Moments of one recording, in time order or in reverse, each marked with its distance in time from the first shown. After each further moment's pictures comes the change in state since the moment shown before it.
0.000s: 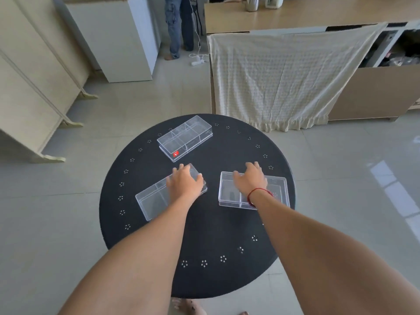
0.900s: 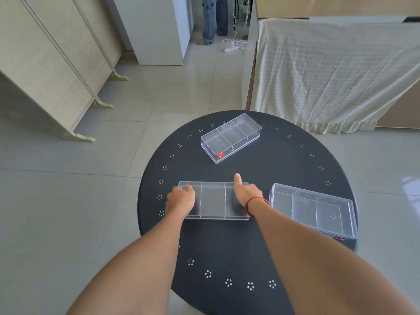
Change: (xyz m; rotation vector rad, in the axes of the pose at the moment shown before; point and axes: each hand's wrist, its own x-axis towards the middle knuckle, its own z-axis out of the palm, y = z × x) left_hand 0.055 -0.129 -0.033 -0.259 -0.146 -0.565; right_hand 0.006 -0.097 0.115 0.144 -0.307 0.314
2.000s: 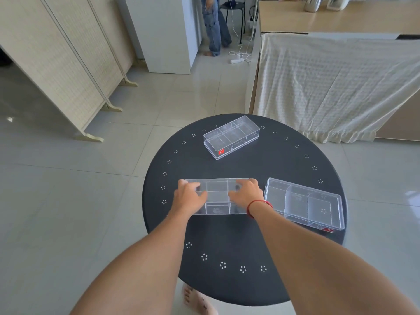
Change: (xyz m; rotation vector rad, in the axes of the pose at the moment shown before) left_hand -0.044 -0.025 0.004 0.106 -0.001 0.394; right_hand -0.036 0.031 -0.009 -0.284 0.043 -0.377
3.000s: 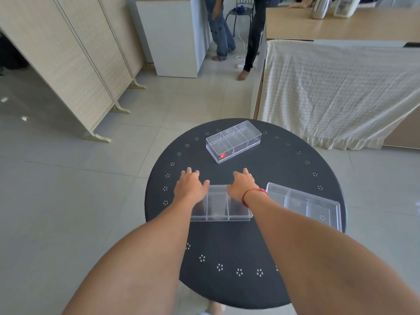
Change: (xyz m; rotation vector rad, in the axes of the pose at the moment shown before) left_hand 0.008 0.036 -0.021 0.226 0.015 0.062; right_hand 0.013 -0.026 -0.022 -0.259 -0.089 -0.147
